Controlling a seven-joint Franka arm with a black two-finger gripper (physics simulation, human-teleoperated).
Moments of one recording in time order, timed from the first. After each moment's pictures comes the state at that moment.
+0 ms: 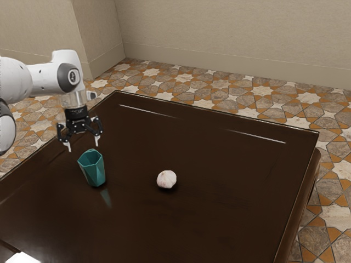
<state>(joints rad) 0.11 0.50 0.26 -1.55 -0.19 1.69 -0.49</state>
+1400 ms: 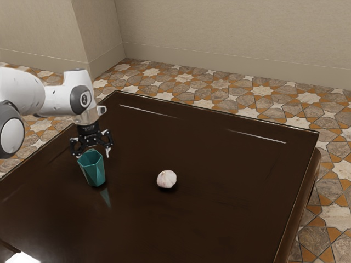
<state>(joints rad) 0.12 0.56 0.20 -1.64 -0.17 1.96 -0.56</state>
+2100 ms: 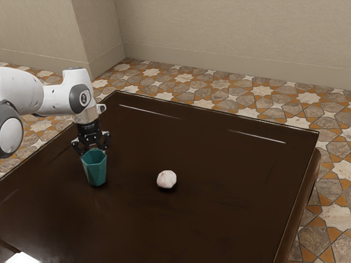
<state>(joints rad) 0.12 0.55 0.20 -1.64 -0.17 1.97 -0.56</state>
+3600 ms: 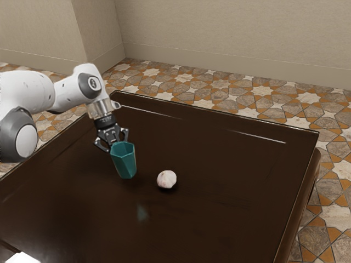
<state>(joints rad) 0.18 0.71 0.11 -1.34 -0.44 1.60 -0.66</state>
